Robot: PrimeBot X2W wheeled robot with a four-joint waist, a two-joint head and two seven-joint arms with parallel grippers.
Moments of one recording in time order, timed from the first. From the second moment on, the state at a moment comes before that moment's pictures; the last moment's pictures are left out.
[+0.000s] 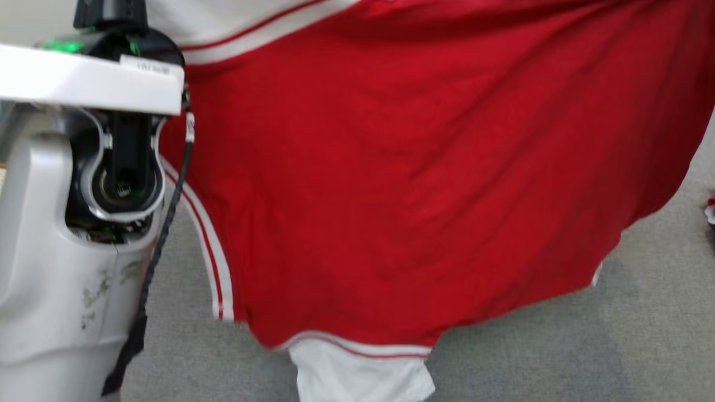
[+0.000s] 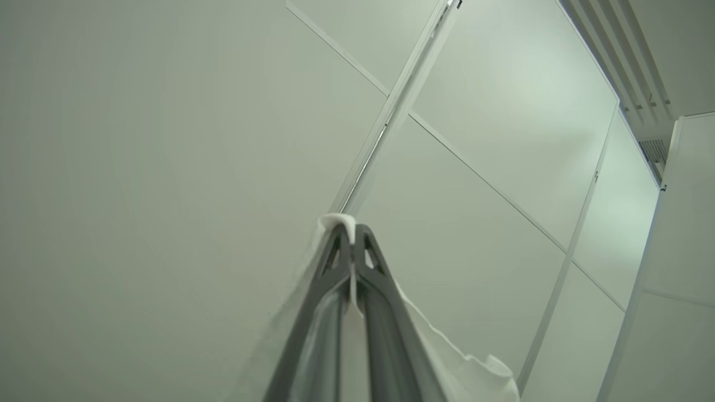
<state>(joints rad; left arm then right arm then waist) -0.72 0.19 -0.23 -0.13 -0.99 0.17 -0.06 -0.66 -0.35 -0.02 -0.02 0.70 0.13 0.42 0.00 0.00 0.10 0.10</state>
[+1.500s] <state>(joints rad) -0.83 0.10 -0.19 0.73 -0.56 -0.12 -0.26 -0.91 -0.38 0.43 0.85 0.94 0.13 0.11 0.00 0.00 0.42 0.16</state>
